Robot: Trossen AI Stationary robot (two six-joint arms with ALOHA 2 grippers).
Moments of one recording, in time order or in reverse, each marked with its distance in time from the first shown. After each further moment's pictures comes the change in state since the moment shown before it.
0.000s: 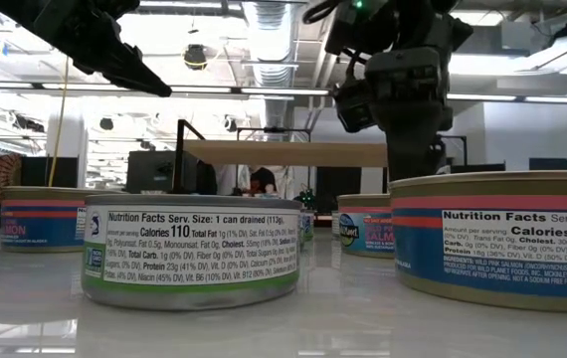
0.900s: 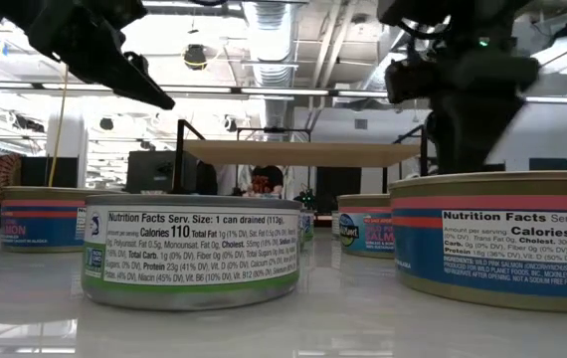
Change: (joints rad) left arm -0.032 0.104 0.000 0.035 0.027 -0.012; right arm 0.106 -0.186 -0.105 -0.109 0.253 -0.144
